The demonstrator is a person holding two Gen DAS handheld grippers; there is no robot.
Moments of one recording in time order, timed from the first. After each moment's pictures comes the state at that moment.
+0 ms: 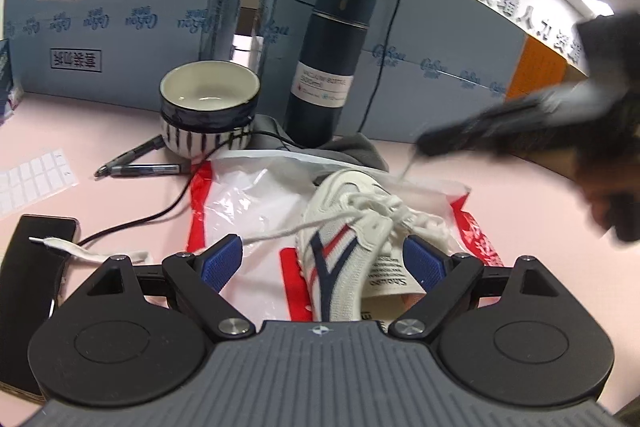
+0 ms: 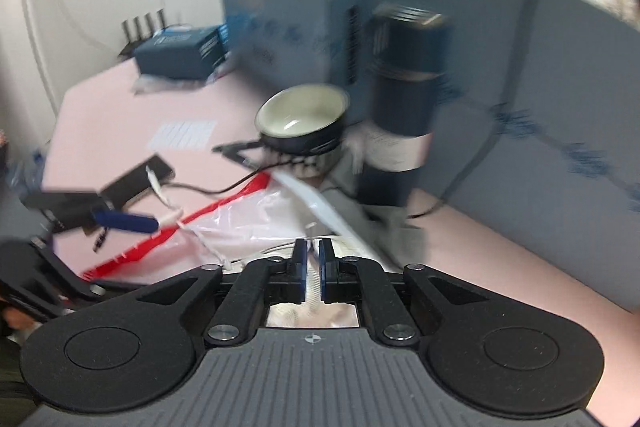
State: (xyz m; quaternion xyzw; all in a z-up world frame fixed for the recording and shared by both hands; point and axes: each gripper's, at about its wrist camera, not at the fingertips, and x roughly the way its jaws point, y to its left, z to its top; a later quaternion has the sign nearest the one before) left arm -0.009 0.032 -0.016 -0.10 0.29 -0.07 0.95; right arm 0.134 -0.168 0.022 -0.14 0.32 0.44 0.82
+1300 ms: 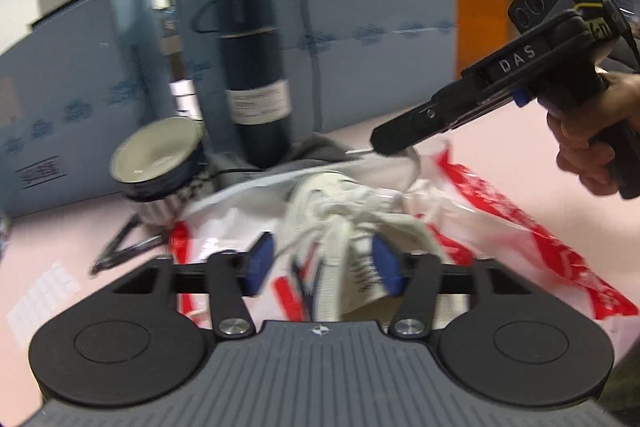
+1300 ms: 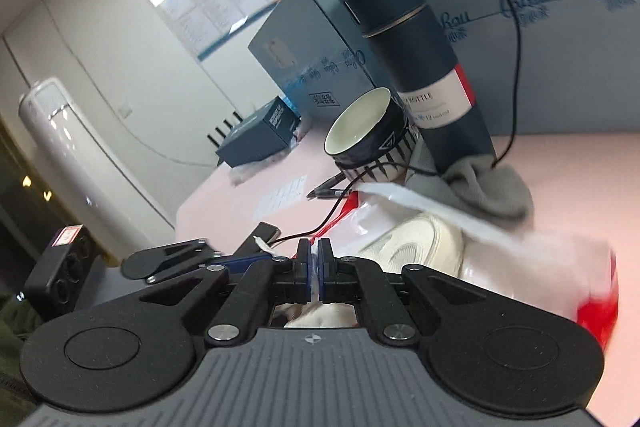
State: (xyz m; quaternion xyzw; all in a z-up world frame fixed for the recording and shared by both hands) left arm 0.005 -0.018 -0.012 0.09 0.28 -0.14 0.94; right arm 0.150 -0.230 -0.014 0.15 0.35 0.54 0.75
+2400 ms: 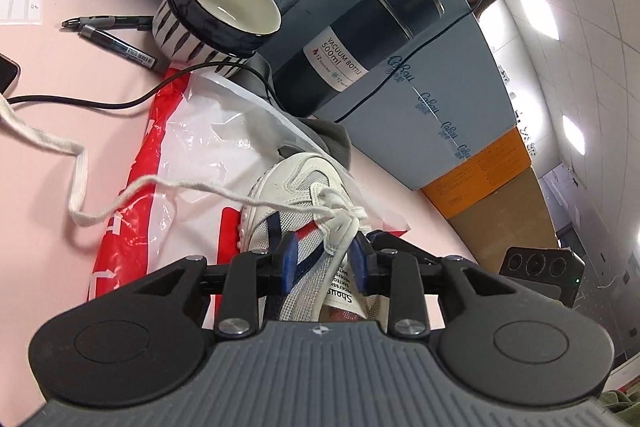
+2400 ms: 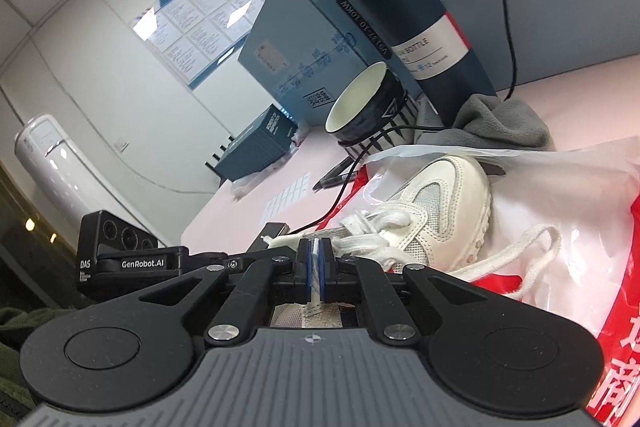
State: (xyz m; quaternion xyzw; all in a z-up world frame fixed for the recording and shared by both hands) left arm 0.019 0.075 -0.050 -0.36 0.32 -0.15 0.86; right arm 0.121 -0.214 -0.050 0.20 0.35 0.52 0.75
